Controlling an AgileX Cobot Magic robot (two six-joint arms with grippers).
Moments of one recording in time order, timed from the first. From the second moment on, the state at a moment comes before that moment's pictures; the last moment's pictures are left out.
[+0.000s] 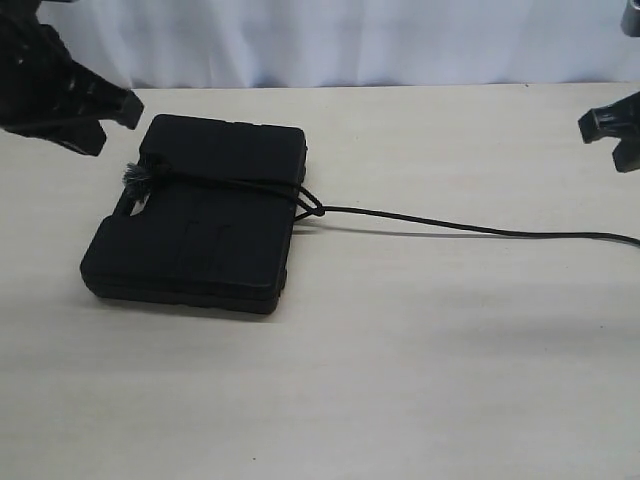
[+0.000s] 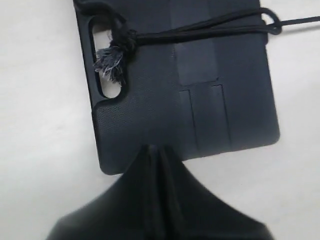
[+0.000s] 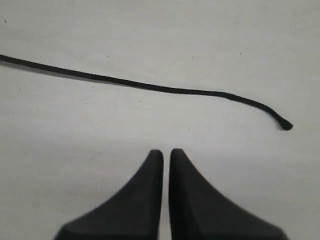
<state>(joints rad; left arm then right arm) -0.17 1.45 -1.19 -0.05 0.96 0.00 -0.04 1.40 -1.11 0.00 0.90 -0.09</state>
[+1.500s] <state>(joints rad) -0.30 0.70 -0.41 -0.06 -0.28 0.10 -0.02 0.65 -0.36 0.28 -0.40 -0.19</state>
